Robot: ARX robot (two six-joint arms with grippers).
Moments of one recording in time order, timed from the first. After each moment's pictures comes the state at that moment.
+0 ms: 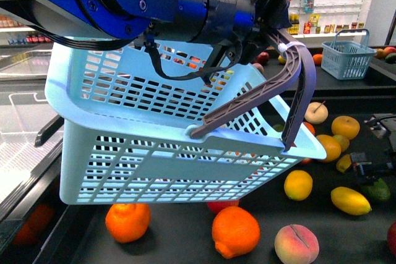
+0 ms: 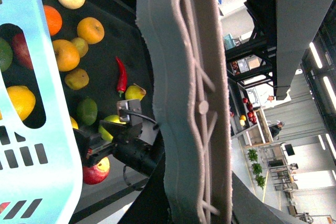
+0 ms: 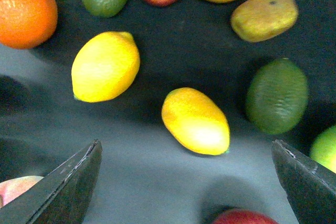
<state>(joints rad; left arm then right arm) -0.52 2.02 1.48 0.39 0.44 -0.94 -0.25 2.55 1.58 0.15 -0.24 -0.23</state>
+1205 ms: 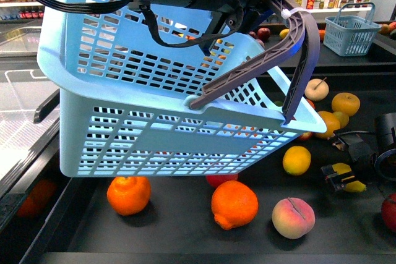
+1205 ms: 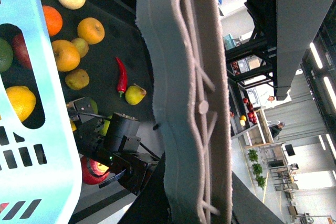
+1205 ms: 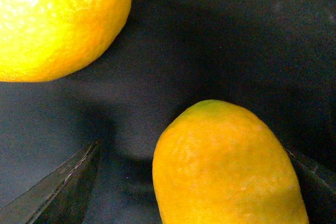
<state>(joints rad) -0.52 2.02 1.48 0.39 0.44 -0.94 -0.23 2.94 2.01 0.04 -0.27 -0.42</state>
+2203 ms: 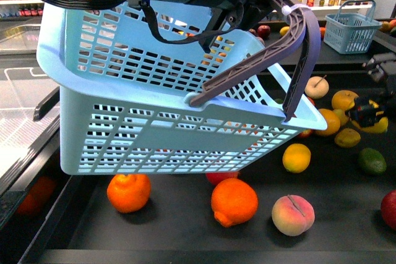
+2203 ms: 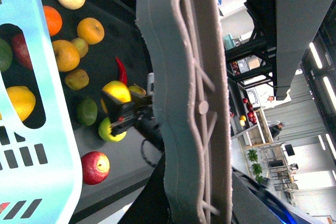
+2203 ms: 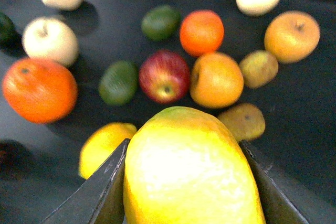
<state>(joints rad) -0.52 2.02 1.48 0.39 0.44 -0.94 -0.22 2.29 1.55 0.28 -0.33 -0.20</state>
